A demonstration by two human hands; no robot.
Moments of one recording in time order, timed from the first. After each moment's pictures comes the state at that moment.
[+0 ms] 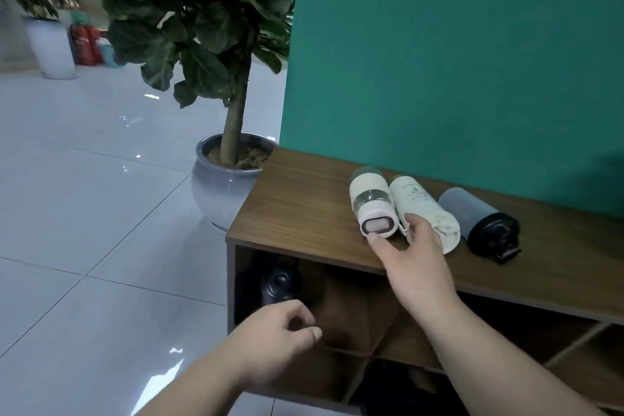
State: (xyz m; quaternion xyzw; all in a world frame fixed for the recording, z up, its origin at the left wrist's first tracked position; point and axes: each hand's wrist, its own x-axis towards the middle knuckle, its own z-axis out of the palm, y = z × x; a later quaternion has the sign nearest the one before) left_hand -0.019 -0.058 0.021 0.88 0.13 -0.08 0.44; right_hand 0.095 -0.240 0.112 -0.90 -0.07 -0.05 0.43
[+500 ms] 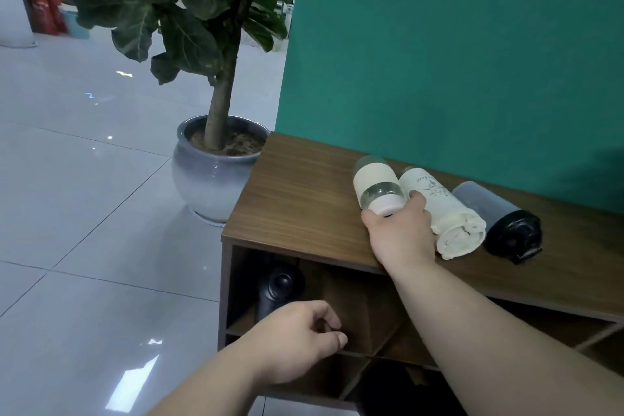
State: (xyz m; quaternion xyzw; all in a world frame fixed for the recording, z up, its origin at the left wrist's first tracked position) left_hand 0.021 -0.047 0.002 0.87 0.04 -0.14 0.48; right_hand 0.162 -0.173 0.087 -0.93 0.05 -0.10 0.36
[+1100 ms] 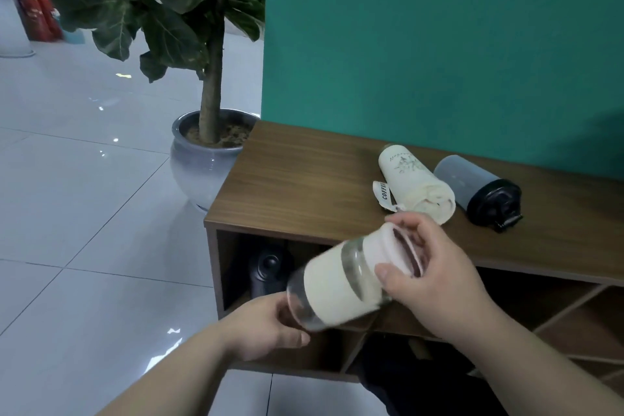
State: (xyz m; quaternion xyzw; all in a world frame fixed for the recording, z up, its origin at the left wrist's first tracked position) left_hand 0.017 -0.037 -0.037 0.85 0.08 -0.18 0.49; right_hand 0.063 -0.273 0.113 -0.88 -0.19 0.02 0.43
